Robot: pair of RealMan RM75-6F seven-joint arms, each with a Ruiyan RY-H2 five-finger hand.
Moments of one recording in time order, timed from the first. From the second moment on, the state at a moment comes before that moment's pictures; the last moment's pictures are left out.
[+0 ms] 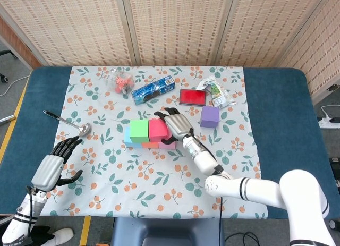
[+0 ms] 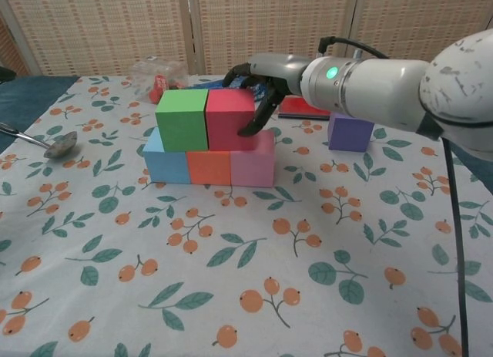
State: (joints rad) left arm -0.32 -1.19 -0.03 -1.63 1.56 1.34 -0.16; right arm 1.13 -1.64 0.29 -1.35 -0.67 0.78 -0.33
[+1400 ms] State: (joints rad) left arm -0.31 -1.20 -0.03 -1.62 1.58 1.34 -0.18; right arm 1.13 -1.65 0.29 -1.39 -0.63 0.86 -0.40
